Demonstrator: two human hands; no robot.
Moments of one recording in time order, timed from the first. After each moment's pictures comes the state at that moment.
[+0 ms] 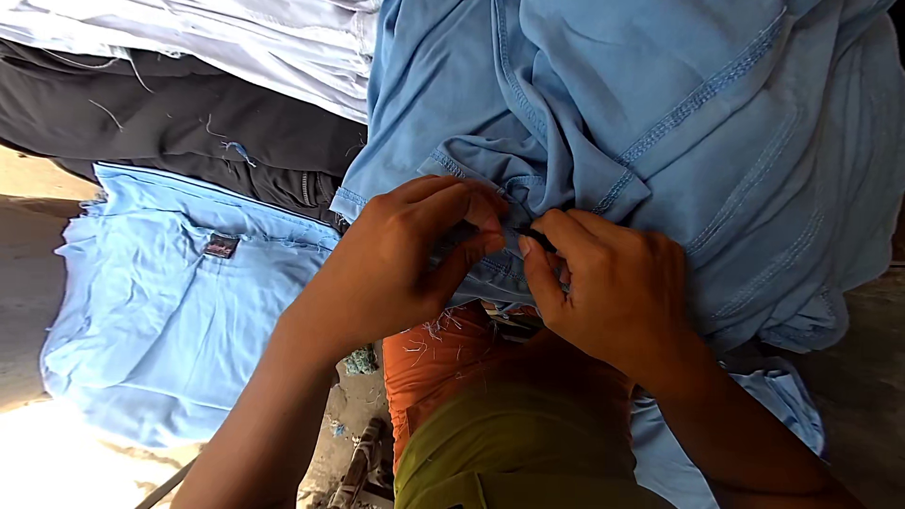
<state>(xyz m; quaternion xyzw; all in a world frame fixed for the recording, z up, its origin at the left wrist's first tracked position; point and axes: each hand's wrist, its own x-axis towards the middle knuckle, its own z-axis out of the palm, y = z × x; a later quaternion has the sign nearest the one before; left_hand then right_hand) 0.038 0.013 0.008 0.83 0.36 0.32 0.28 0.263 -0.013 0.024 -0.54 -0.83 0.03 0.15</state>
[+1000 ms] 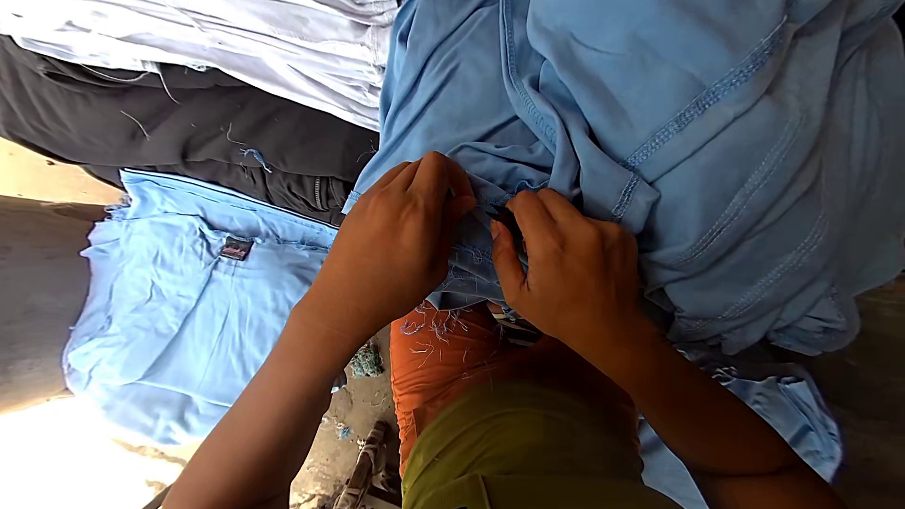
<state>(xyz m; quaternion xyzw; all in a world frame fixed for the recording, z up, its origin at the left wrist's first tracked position) 0.040 0.017 0.006 0.84 0.47 0.26 0.13 0.232 -0.003 0.008 -0.54 -0.82 0.00 0.17</state>
